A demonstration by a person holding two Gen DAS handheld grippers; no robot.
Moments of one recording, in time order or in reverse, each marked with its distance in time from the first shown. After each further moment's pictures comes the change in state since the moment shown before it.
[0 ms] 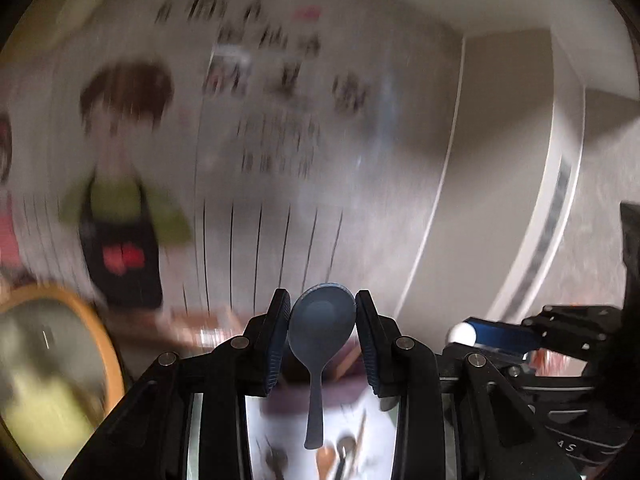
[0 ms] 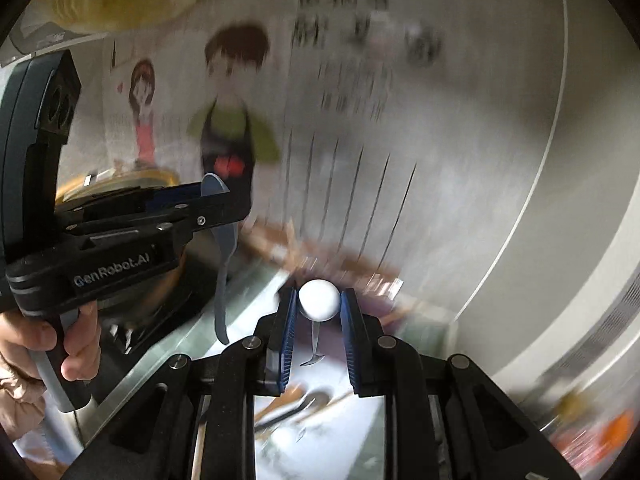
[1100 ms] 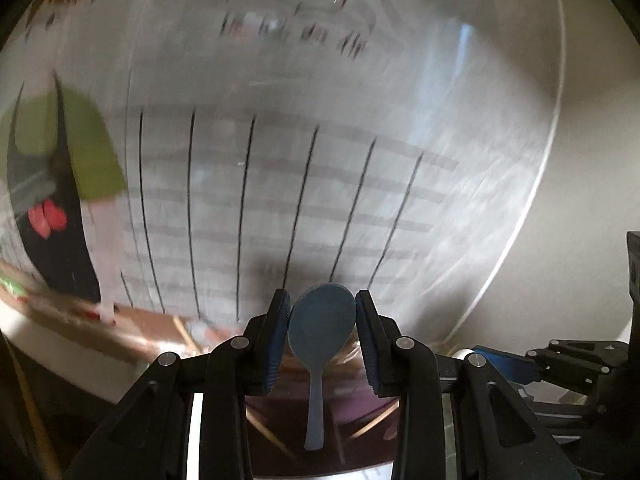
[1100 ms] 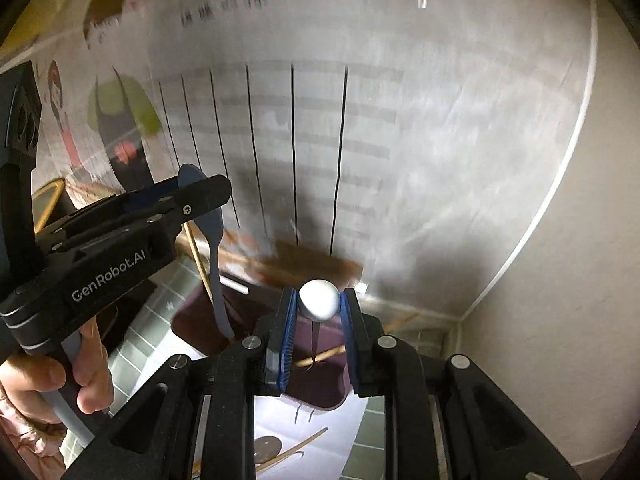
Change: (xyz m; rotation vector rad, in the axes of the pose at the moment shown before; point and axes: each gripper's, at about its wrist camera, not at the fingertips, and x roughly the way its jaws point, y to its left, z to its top) left arm 0.209 0.033 -0.051 -0.108 0.143 0.101; right arm 0.187 -0.098 -0.010 0.167 0.196 0.024
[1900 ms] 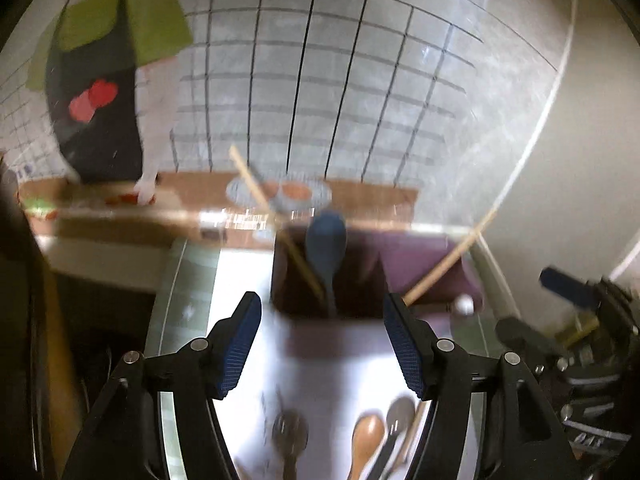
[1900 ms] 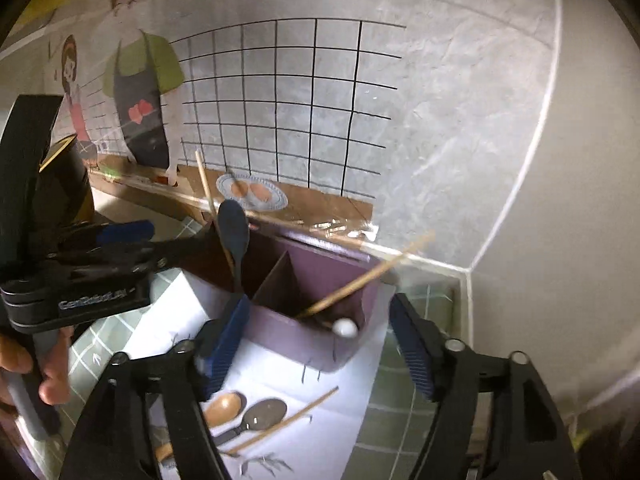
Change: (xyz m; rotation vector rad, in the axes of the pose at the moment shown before) left arm -0.038 0.022 -0.085 -0.005 0.270 0.087; right arm -0.019 0.021 -0.081 -0.027 -0.049 -0.038
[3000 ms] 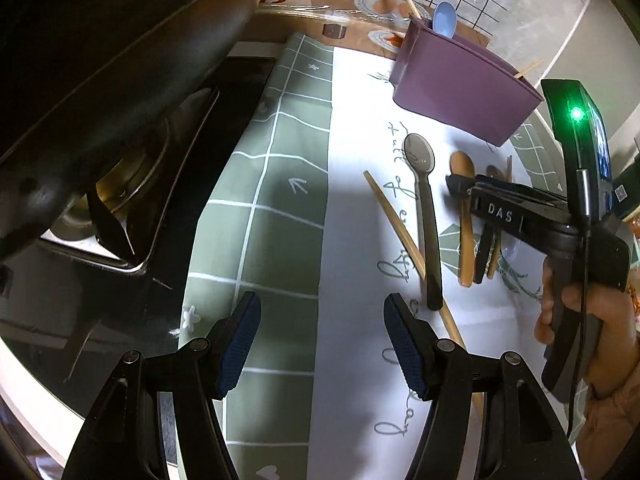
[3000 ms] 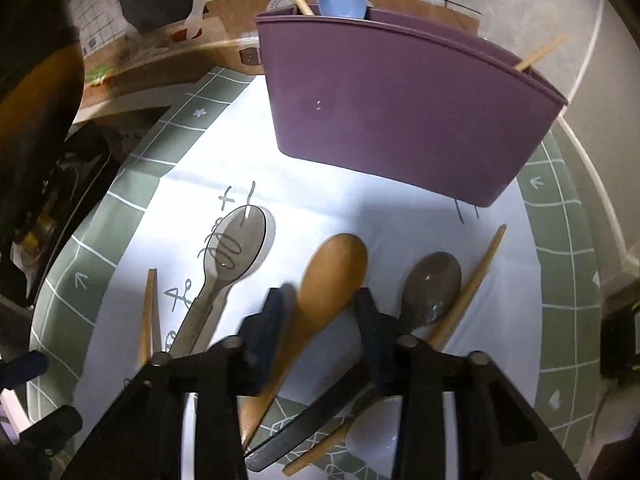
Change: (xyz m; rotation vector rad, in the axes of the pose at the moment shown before) left arm -0.062 0.088 -0.190 -0.119 0.308 0.091; right arm 0.094 0.115 -0.107 0.092 0.310 -0.005
